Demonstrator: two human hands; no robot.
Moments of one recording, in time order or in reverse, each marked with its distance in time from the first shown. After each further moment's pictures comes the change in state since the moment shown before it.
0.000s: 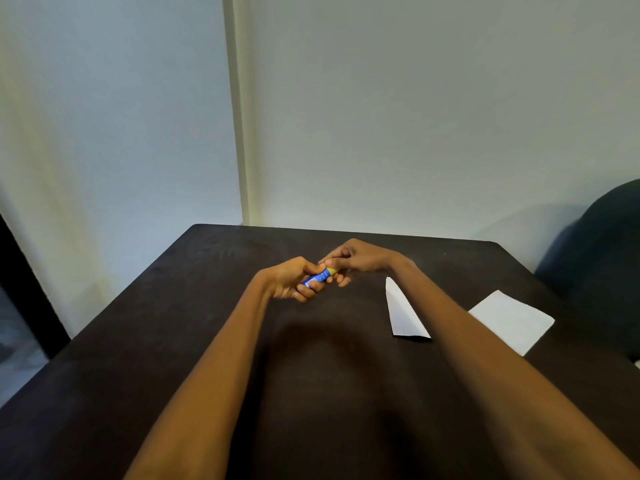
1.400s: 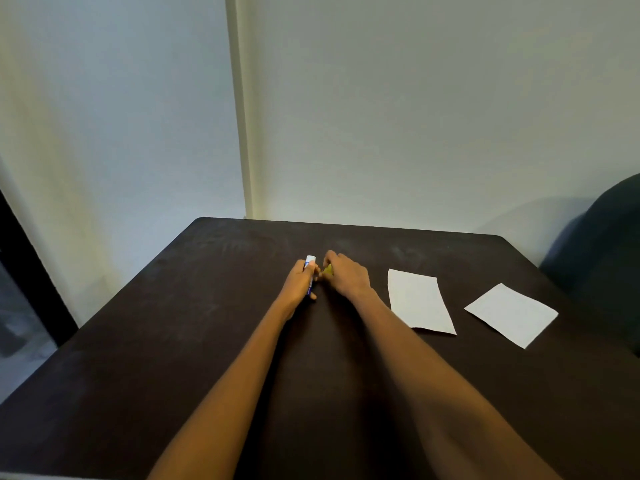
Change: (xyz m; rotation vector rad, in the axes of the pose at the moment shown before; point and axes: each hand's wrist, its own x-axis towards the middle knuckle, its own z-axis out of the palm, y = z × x) left_hand 0.034 -0.053 0.015 0.151 0.739 0.369; right_hand 0.046 0.053 0.066 -0.616 0.546 0.179
